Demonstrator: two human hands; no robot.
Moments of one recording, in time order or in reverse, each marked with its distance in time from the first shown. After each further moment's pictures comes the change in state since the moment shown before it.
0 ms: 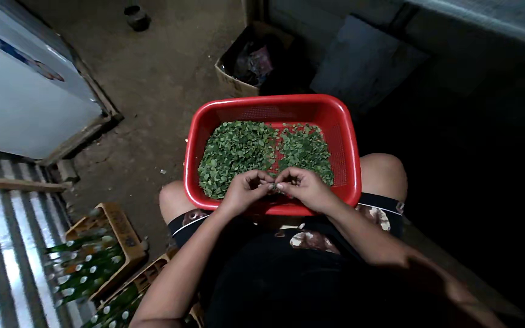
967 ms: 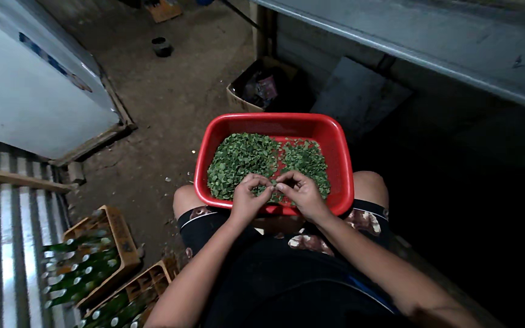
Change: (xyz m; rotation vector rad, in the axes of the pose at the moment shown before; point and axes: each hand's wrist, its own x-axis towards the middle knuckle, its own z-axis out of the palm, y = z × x) left_hand -0.030 0.005 0.026 0.125 0.343 0.193; right_hand -0.016 -0.007 0.032 0.209 0.211 -0.240
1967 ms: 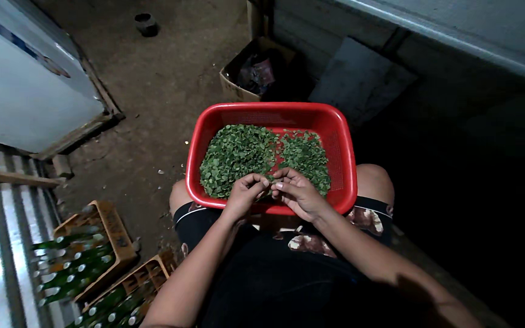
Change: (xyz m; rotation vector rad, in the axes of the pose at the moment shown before) left_hand 0.013 -0.011 0.003 -0.586 -0.070 -0.438; right_hand 0.011 0.004 -0.003 0.498 -0.029 0.470
